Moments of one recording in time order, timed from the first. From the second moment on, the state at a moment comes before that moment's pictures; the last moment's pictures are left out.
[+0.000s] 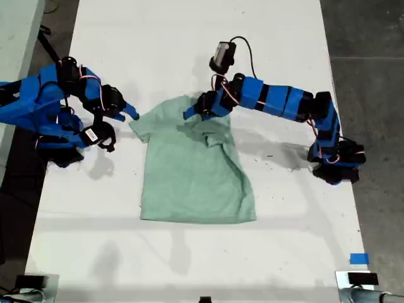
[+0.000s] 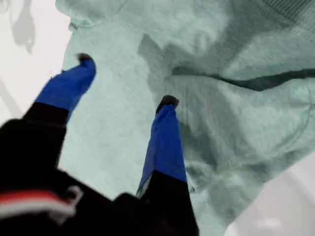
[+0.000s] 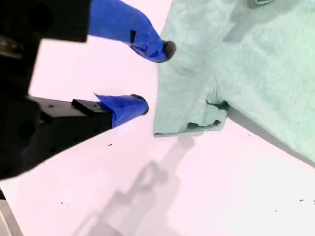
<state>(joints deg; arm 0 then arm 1) -21.2 133.1 119.4 88.4 12.0 15.6 60.0 52.7 65.7 -20.8</state>
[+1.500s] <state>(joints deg) -36.7 92.8 116.5 70.9 21.4 8.5 112.0 96.9 83.7 -13.8</state>
